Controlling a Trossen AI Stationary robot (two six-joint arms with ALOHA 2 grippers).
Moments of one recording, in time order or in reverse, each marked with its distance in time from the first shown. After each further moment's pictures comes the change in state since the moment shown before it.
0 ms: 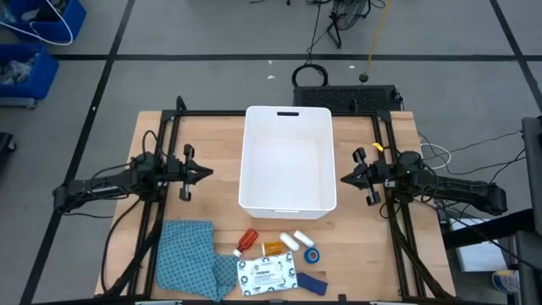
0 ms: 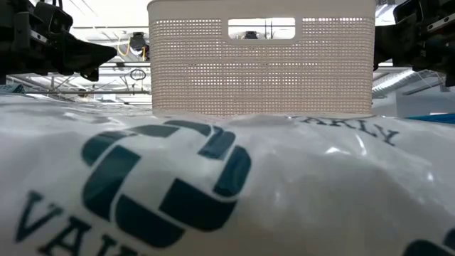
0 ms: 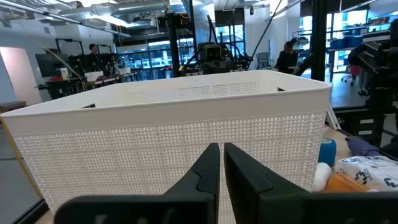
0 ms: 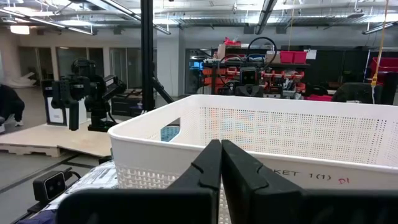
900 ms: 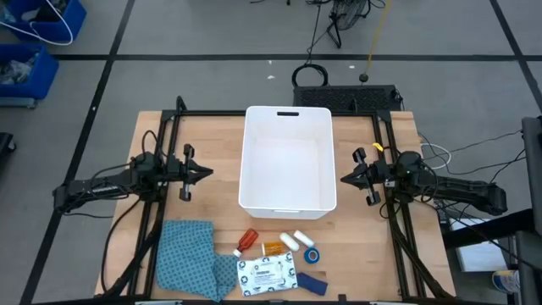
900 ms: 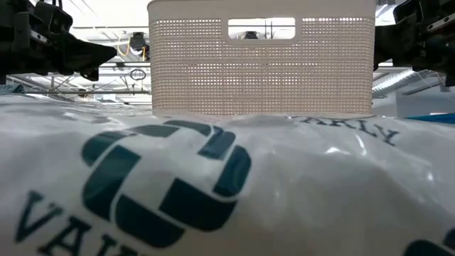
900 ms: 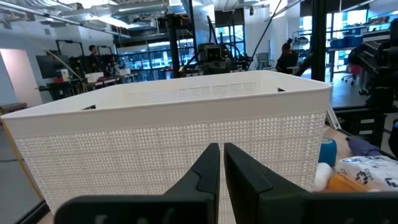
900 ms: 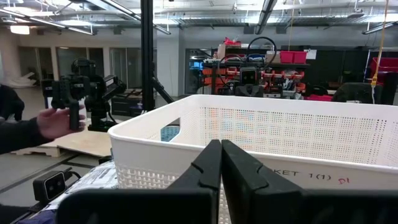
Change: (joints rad) left arm 0.000 0.000 0.000 0.005 0.000 0.010; right arm 0.000 0.000 0.000 0.000 0.000 0.000
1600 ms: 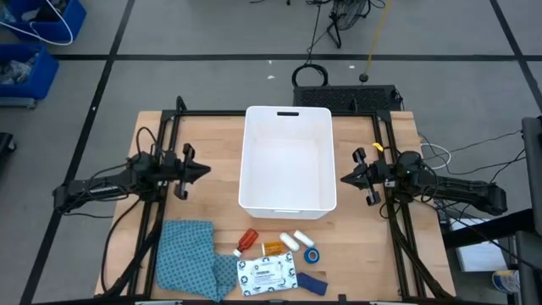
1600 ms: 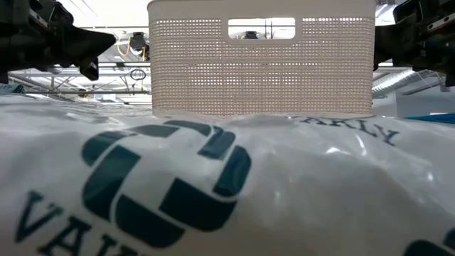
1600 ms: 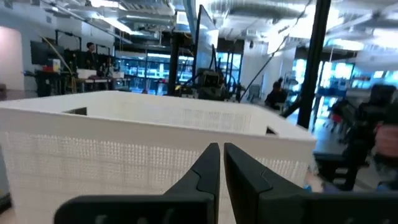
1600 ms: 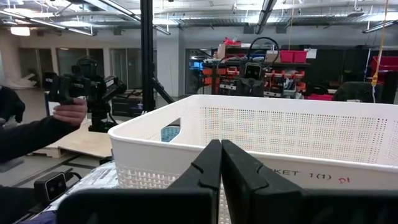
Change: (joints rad) left arm 0.000 0.000 0.000 0.103 0.000 -0.256; right arm 0.000 0.000 0.000 0.000 -0.001 0.007
